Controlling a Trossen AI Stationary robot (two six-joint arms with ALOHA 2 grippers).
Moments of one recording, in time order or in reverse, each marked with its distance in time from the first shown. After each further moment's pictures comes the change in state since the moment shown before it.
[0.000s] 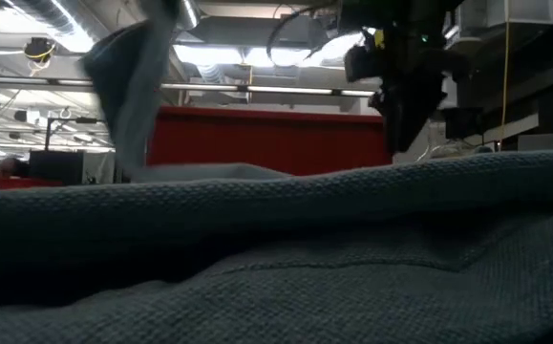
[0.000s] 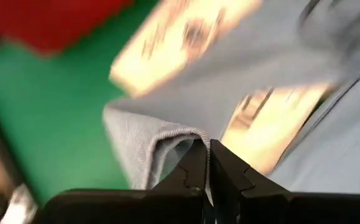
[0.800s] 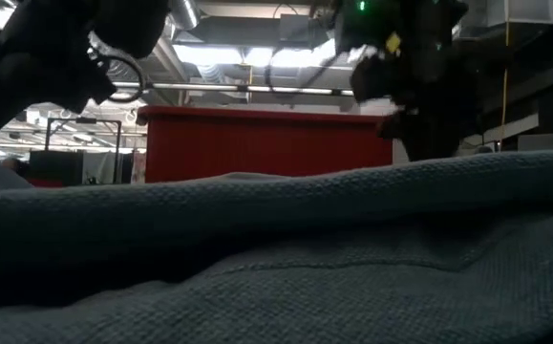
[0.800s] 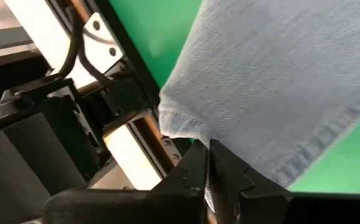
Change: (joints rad) left arm 0.036 0.000 -0.689 -0.044 0.544 -0.068; right arm 0.075 0.076 -0.050 0.031 -0.241 0.043
